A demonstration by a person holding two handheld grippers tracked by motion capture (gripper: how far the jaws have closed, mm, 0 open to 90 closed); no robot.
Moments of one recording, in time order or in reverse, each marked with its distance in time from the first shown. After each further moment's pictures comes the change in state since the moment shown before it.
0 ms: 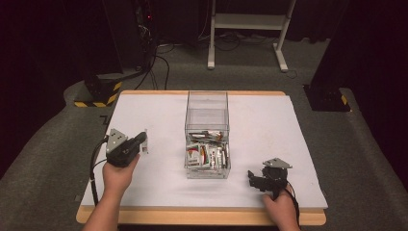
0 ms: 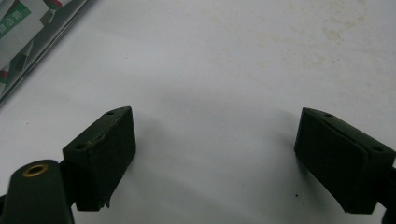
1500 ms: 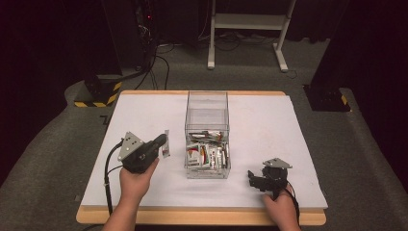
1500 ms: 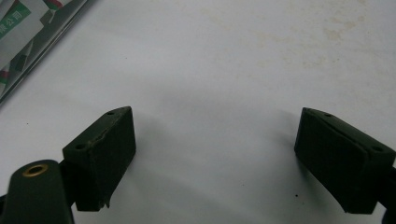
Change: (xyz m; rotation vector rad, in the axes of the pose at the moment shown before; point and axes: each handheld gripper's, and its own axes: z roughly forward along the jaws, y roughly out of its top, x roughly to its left) left arm -0.061 0.023 -0.013 -0.105 -0.144 -0.036; right arm 0.000 0.000 0.000 0.001 0.000 0.003
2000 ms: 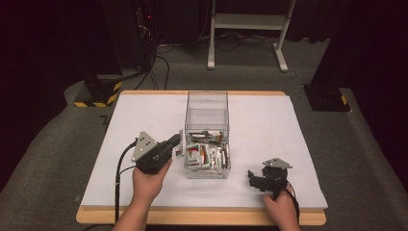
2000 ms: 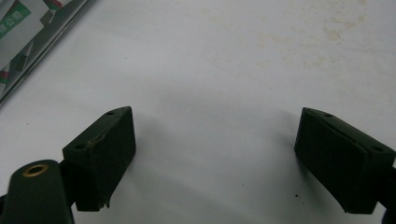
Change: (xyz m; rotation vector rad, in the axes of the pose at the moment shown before) left arm -0.030 0.009 0.013 -0.025 -0.061 0.009; right arm 0.000 0.000 0.000 0.000 0.001 0.002
